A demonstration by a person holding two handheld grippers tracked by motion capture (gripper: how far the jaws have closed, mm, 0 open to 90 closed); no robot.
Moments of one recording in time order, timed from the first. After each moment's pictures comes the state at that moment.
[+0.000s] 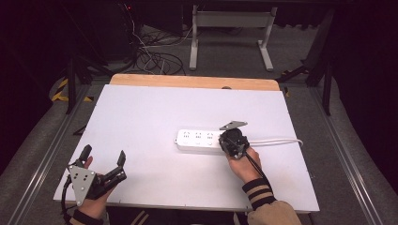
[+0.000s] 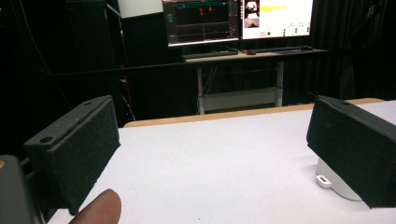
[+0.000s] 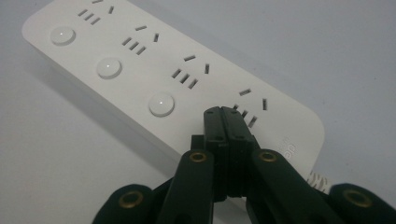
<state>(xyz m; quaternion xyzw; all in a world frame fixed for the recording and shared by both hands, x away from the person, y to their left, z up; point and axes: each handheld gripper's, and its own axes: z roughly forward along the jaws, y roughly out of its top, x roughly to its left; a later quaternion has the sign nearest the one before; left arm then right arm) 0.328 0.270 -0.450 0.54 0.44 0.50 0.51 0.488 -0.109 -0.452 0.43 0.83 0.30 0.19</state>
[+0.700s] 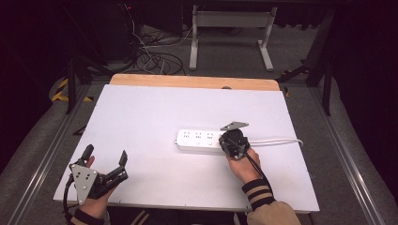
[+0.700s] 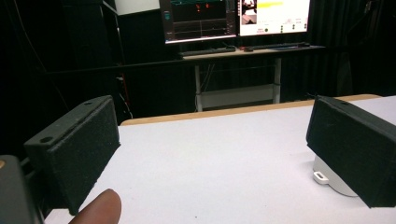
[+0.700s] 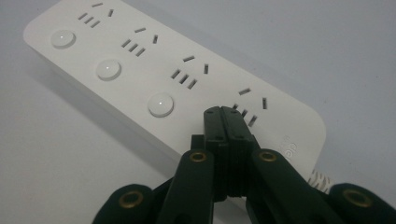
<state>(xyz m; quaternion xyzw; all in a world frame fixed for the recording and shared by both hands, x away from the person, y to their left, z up) 0.331 0.268 -0.451 0.54 0.44 0.49 0.51 0.487 -0.112 -0.454 0.43 0.82 0.31 0.19</state>
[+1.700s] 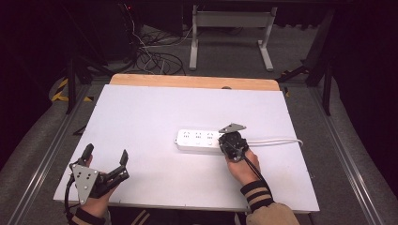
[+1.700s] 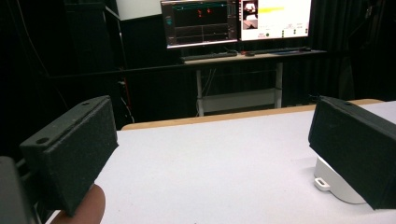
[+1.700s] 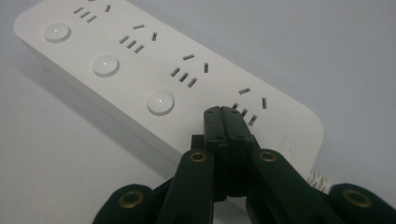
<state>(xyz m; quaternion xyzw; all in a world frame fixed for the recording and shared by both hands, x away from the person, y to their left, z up) 0.332 0.265 -0.450 0.54 0.44 0.50 0.52 0.481 -0.107 -0.457 0.43 0.82 0.31 0.22</state>
